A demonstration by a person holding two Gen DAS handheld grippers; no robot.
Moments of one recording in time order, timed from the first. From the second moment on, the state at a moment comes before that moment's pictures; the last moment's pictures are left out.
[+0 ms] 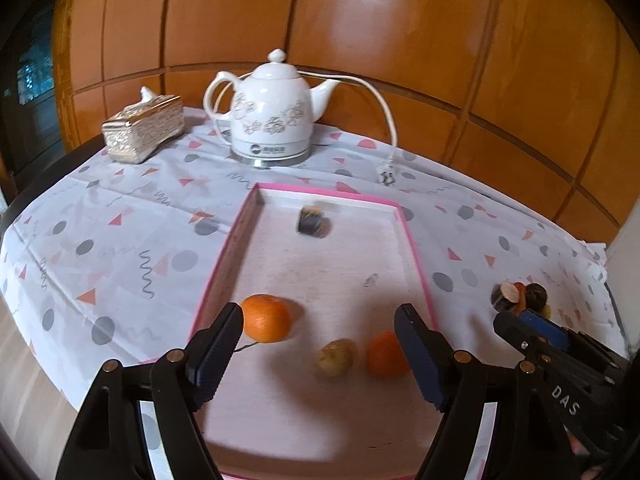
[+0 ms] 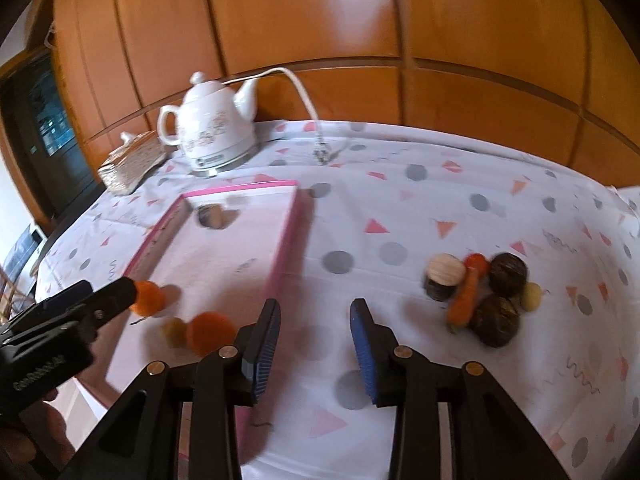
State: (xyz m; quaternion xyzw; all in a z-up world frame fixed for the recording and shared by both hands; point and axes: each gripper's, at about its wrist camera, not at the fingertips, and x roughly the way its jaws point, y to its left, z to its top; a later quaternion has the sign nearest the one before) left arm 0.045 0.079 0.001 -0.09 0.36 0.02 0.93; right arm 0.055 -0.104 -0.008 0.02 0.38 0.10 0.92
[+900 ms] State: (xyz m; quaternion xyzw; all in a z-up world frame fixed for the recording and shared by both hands) left arm 0.066 -0.059 0.001 0.01 0.39 -0.18 0.91; right arm 0.037 -0.249 -0.033 0.11 0.40 -0.06 0.91
